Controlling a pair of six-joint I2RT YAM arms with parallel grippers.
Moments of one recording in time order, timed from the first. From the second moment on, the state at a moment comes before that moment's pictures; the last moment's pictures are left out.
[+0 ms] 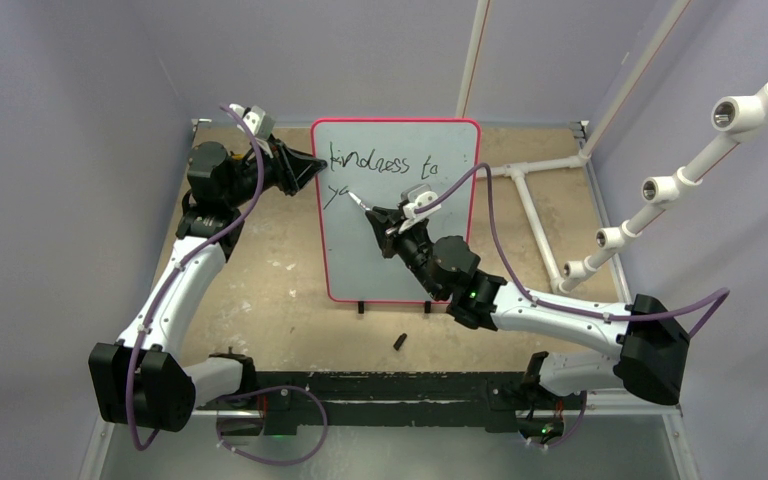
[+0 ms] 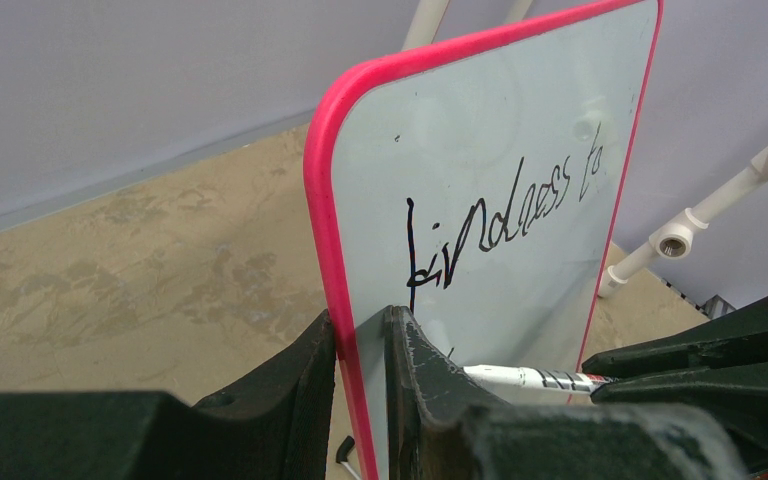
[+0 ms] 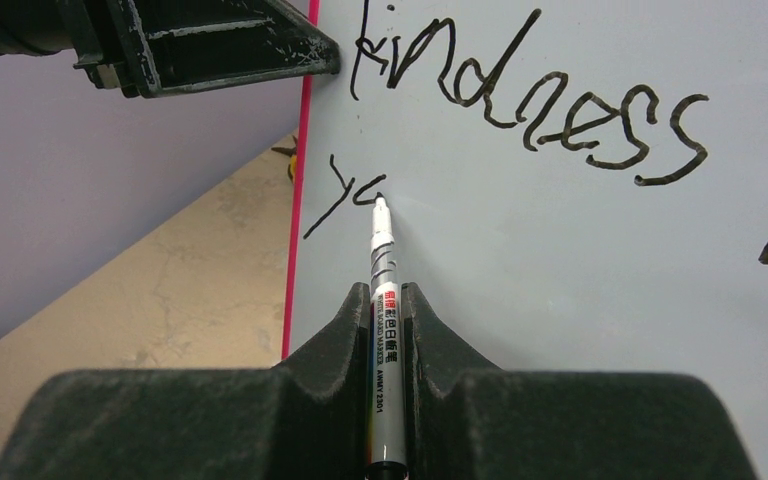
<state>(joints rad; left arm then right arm) -0.13 1.19 1.01 0.17 0.70 -0.29 1.07 1.27 0.81 0.60 0.47 0.07</state>
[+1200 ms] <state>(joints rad) -0.13 1.19 1.01 0.17 0.71 -0.29 1.06 1.24 0.80 0.62 0.49 0.03</state>
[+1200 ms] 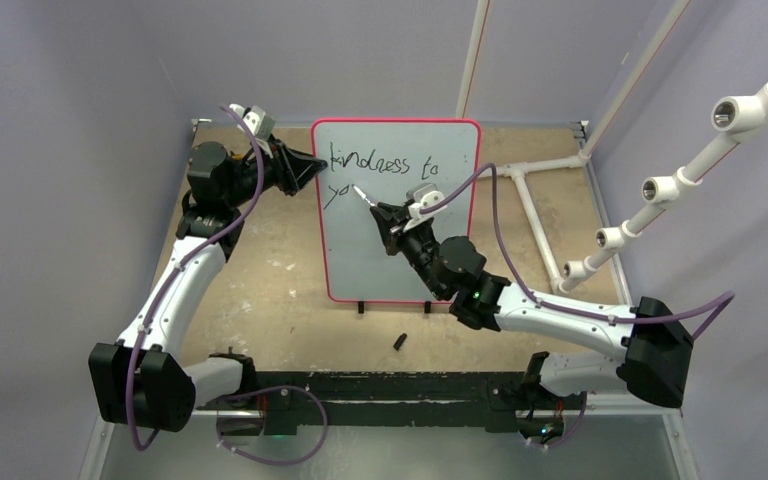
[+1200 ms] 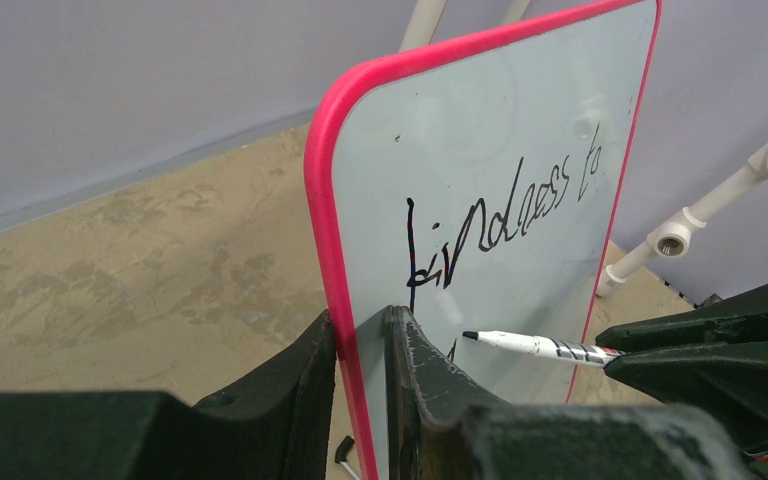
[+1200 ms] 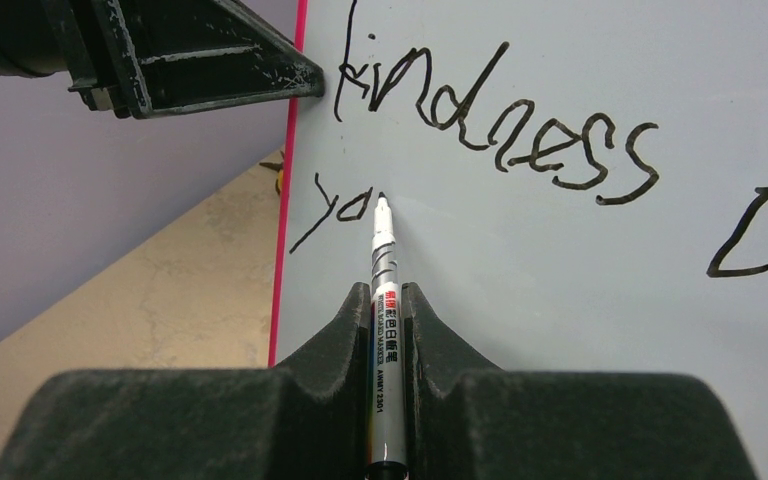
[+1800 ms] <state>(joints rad) -0.13 1.19 1.01 0.17 0.70 -0.29 1.07 1.24 0.78 0.59 0.48 0.08</state>
